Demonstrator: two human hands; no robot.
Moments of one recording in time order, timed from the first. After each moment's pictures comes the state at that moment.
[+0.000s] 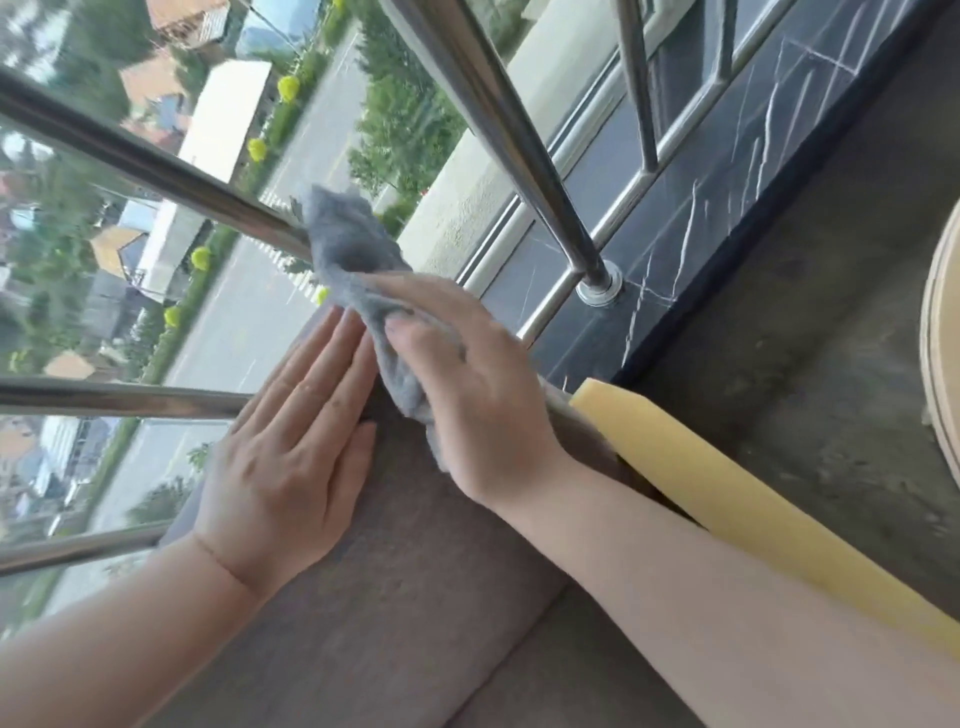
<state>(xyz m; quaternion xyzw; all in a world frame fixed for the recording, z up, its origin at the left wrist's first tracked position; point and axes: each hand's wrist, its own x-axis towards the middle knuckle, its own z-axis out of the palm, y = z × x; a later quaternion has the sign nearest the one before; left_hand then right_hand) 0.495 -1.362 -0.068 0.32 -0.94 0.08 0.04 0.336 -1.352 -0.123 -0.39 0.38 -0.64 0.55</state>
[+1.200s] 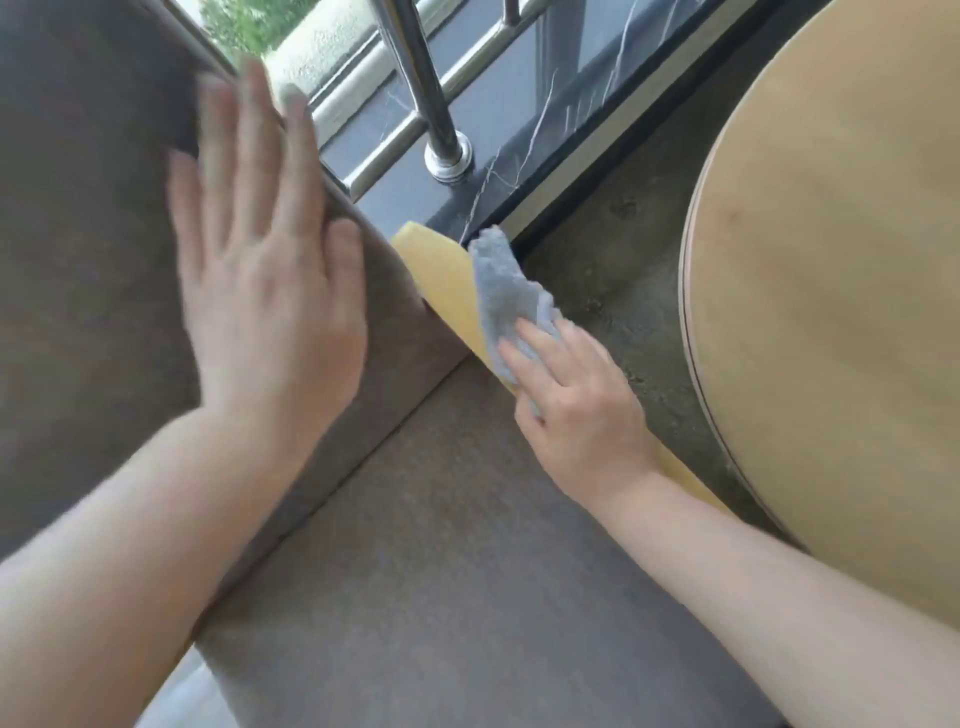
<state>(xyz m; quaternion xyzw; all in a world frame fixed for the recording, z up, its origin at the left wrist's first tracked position) 0.393 -1.273 -0.167 0.63 -0.77 0.02 0.12 0.211 -1.162 -0.287 -0.73 0.65 -0.18 0.12</state>
